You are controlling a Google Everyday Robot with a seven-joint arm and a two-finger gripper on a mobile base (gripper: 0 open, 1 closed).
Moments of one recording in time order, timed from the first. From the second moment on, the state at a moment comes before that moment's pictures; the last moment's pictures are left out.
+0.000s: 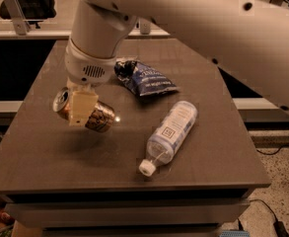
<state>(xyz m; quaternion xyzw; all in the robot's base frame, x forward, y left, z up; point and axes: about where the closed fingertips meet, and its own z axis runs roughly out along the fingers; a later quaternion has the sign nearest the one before) 0.458 0.139 0.905 -0.78 0.58 0.16 0.16</state>
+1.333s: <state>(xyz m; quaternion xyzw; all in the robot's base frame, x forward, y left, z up) 0.453 0.150 0.875 -0.82 0.56 0.07 0.06</state>
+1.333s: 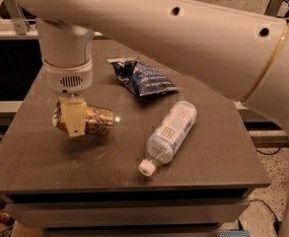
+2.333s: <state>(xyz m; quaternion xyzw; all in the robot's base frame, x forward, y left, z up) 0.446 0.155 0.847 -0.82 0.57 0.09 0.04</state>
